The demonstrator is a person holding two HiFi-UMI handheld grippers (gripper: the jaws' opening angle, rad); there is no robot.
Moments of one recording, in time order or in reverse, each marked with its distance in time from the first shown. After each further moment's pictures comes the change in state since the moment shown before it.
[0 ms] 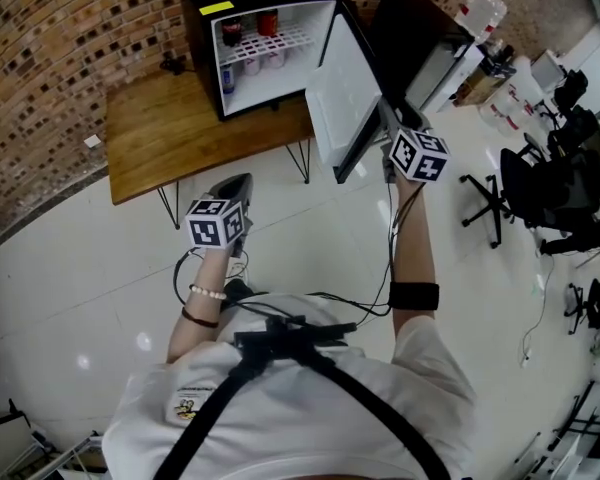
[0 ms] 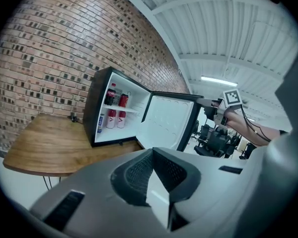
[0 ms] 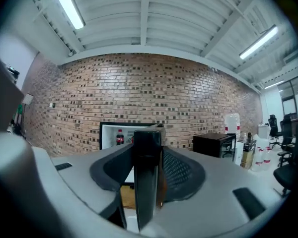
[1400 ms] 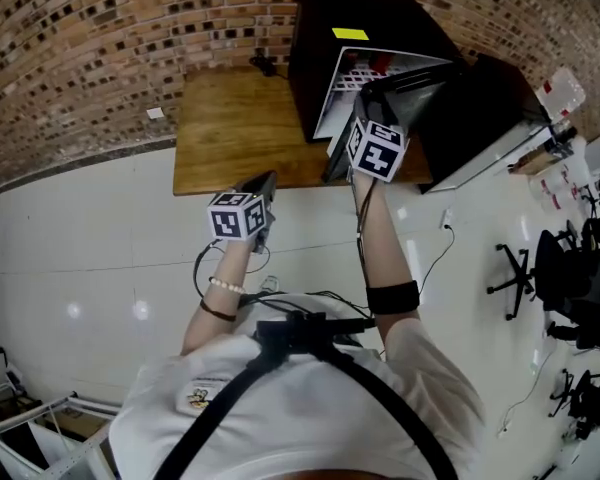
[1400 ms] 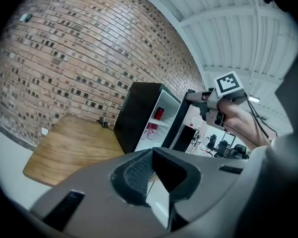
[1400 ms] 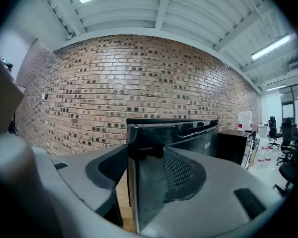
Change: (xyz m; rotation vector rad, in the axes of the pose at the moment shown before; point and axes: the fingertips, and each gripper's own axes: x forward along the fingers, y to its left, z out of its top) left arm -0.047 0.217 0.058 -0.165 -0.096 0.163; right arm 0.221 0.289 0.010 -0.039 0.066 -0.046
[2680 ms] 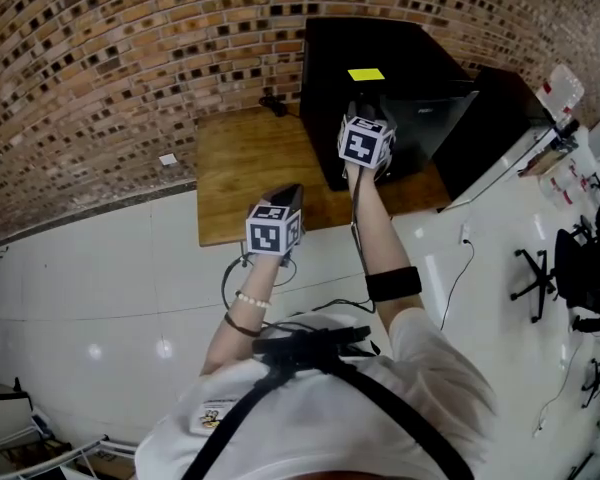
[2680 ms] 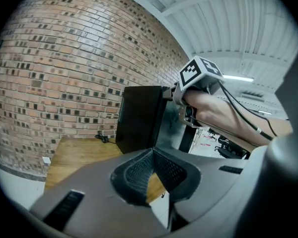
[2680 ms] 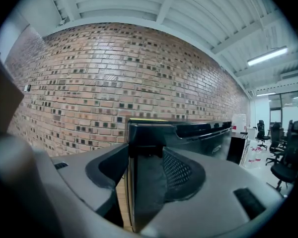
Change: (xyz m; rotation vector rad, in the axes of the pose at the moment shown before) left arm 0.040 0.032 0.081 0.213 0.052 0.003; right arm 0.122 0.049 0.017 -0.006 0.033 -0.143
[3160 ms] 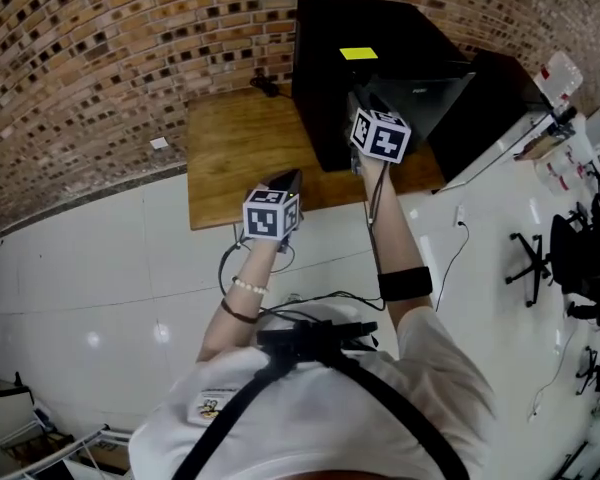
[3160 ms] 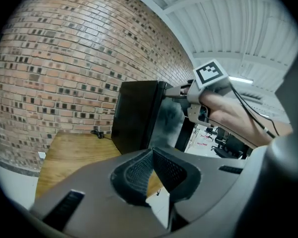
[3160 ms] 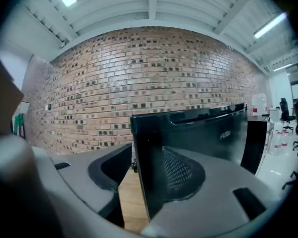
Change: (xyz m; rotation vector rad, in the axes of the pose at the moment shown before) left arm 0.011 -0.014 -0.013 -0.025 0.026 -0.032; right arm -0.020 -0.005 -0.018 0.110 0.039 0.254
